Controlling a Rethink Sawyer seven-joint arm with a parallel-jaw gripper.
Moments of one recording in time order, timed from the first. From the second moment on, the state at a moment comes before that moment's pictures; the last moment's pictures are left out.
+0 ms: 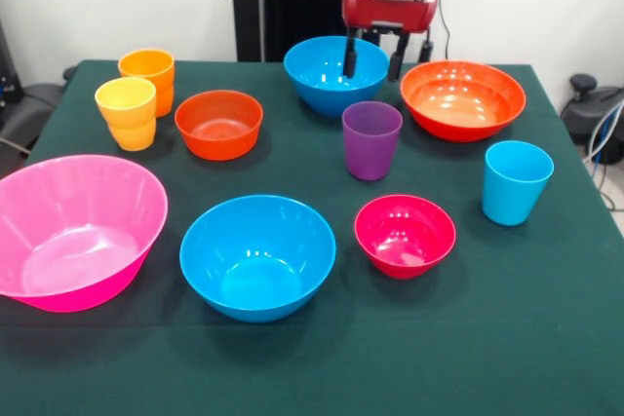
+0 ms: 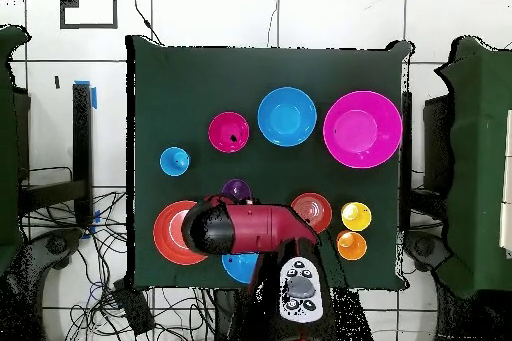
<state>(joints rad) -0.13 -0.76 -0.04 1.95 -0.17 0.32 1.77</state>
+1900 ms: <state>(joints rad) -0.07 -0.62 -0.11 1.93 -0.10 0.29 1.78</state>
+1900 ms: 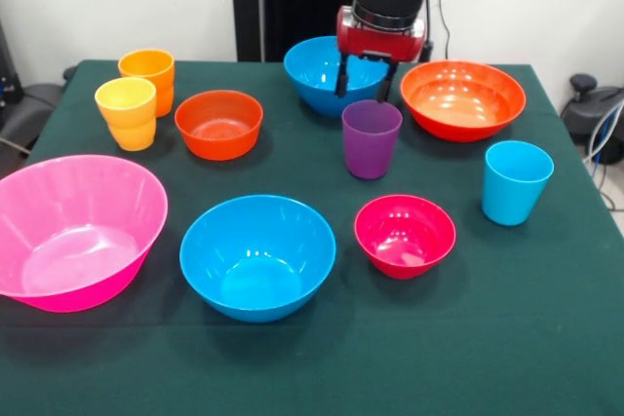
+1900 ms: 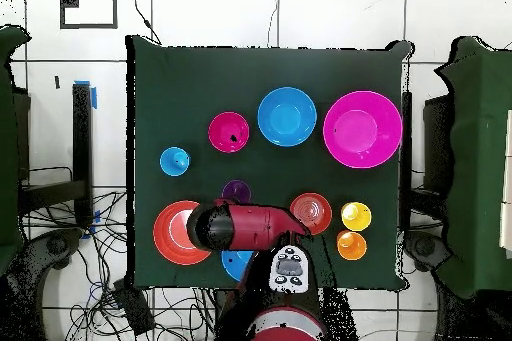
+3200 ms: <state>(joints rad) -0.07 -0.63 -0.11 1.90 -0.07 0.30 1.78</state>
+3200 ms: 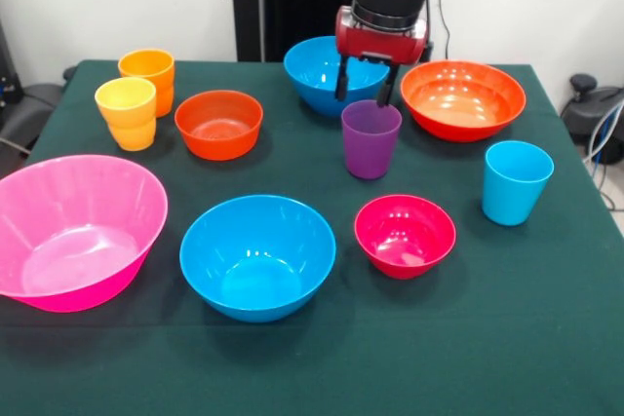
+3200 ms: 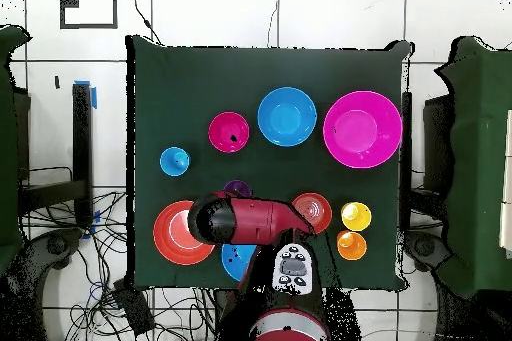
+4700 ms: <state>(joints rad) -0.05 -0.49 -0.19 1.87 -0.01 0.30 1.78</state>
